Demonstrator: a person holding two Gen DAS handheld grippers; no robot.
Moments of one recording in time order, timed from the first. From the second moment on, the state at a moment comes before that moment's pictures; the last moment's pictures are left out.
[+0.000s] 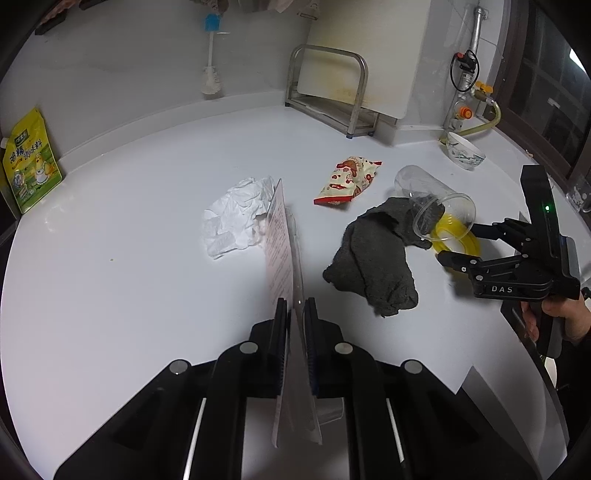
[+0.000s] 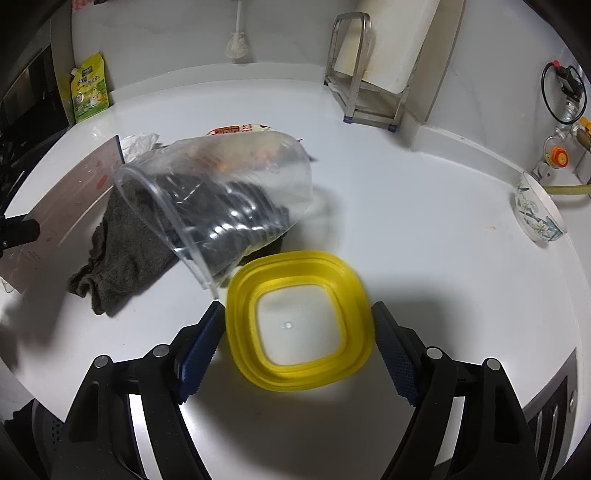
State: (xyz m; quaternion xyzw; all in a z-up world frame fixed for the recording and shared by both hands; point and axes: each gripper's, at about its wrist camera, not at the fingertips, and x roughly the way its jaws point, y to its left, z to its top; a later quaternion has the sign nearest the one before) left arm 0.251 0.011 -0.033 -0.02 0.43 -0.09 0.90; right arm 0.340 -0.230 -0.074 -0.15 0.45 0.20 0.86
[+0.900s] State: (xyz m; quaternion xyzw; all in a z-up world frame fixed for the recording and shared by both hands) left arm 0.178 0.003 0.005 -0.01 0.39 -0.12 0.91; right arm 0.223 -0.262 -0.034 -0.04 0.42 0.12 0.90
